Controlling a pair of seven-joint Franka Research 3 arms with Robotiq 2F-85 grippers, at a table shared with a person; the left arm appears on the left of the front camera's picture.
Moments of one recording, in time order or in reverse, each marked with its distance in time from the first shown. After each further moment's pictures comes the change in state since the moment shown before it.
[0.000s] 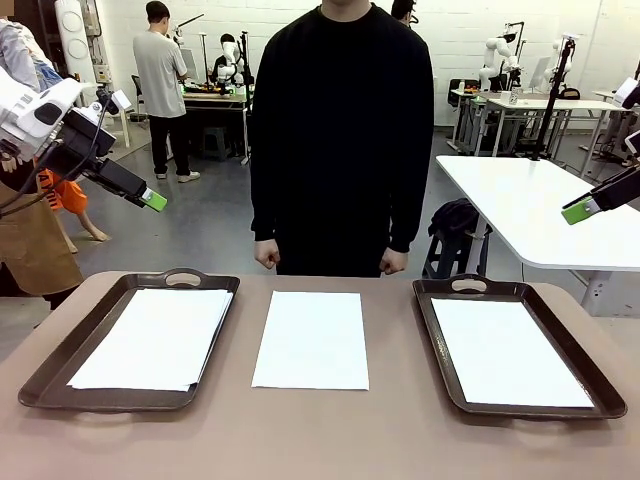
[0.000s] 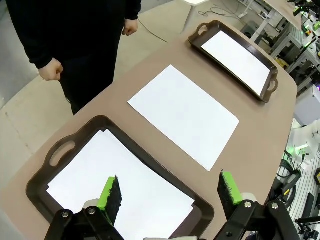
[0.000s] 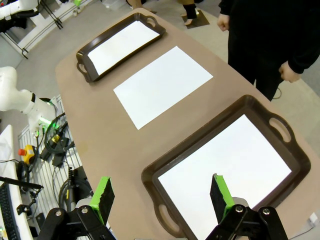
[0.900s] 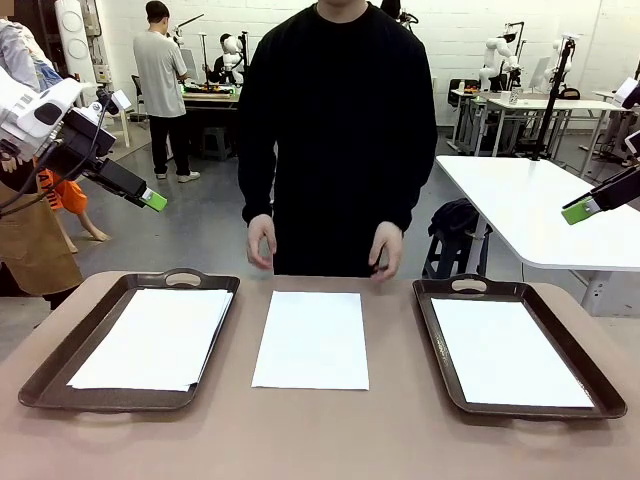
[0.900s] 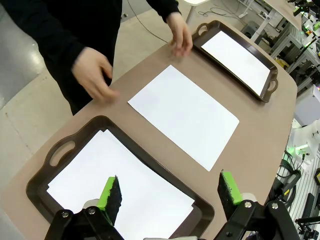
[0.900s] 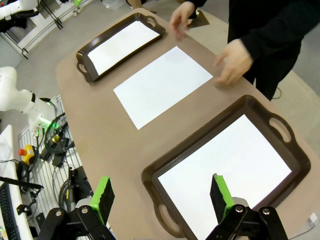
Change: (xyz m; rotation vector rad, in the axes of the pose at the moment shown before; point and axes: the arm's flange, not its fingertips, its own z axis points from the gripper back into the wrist) left arm 0.000 0.000 0.000 0.000 0.000 0.000; right arm 0.000 0.000 0.000 0.000 0.000 0.000
